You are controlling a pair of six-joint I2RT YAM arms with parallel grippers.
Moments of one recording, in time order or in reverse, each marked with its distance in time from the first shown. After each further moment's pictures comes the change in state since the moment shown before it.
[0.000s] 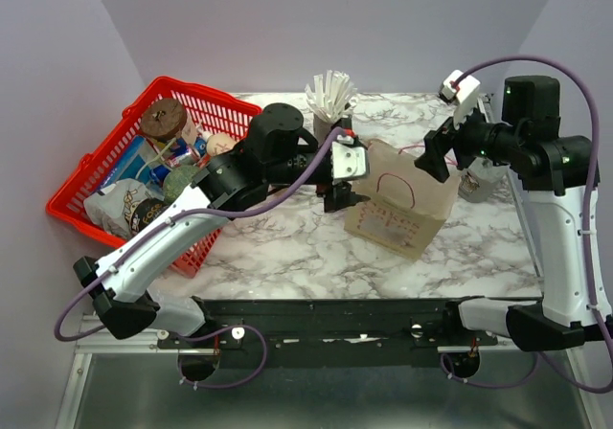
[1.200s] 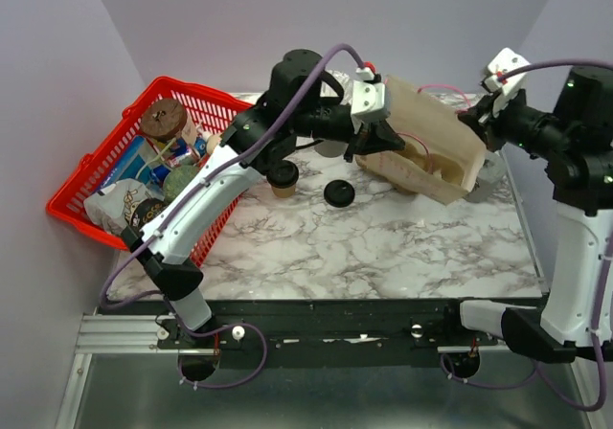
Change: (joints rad) left arm 0.073 0.323 0.407 0.011 0.307 -0.267; right arm -0.175 -0.027 0.064 0.082 -0.089 -0.159
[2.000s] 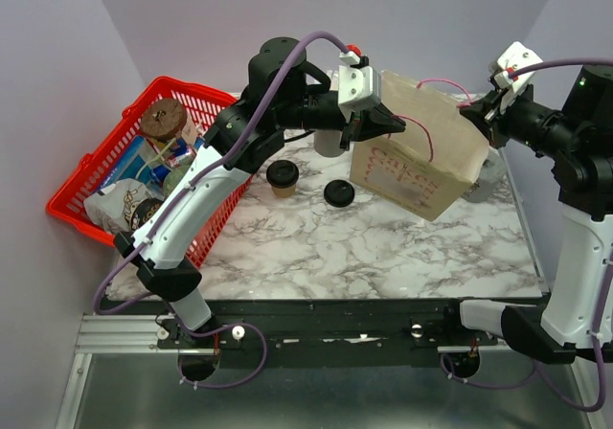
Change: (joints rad) left arm 0.001 -0.034 0.140 0.020 -0.053 -0.016; right arm 0.000 0.002 0.129 0.008 -0.034 0.030
